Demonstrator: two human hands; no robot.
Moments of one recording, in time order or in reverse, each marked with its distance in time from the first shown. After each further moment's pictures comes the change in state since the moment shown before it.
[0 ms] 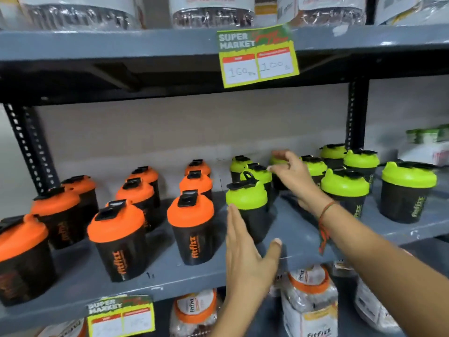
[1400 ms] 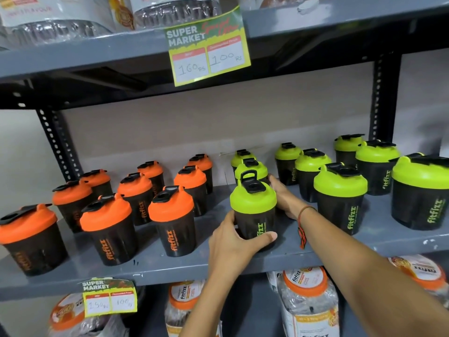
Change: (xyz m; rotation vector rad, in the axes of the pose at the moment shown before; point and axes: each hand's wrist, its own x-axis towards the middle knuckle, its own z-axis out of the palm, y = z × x) left_hand 0.031 0.003 0.038 0.209 0.099 -0.218; right_hand 0.017 0.081 0.009 0.191 -0.484 0.255
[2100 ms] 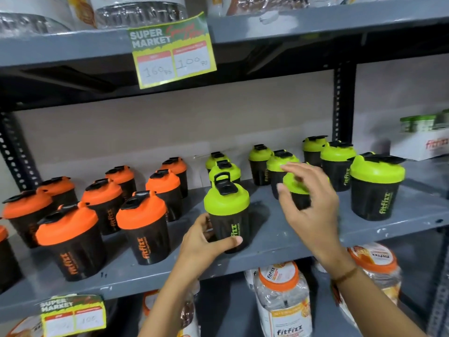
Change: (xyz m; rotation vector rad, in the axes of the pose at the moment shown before) left_hand 0.013 -0.020 -0.010 -0.322 -0.217 -0.047; right_hand -0.154 -0.042 -0.032 -0.400 0.747 -0.865
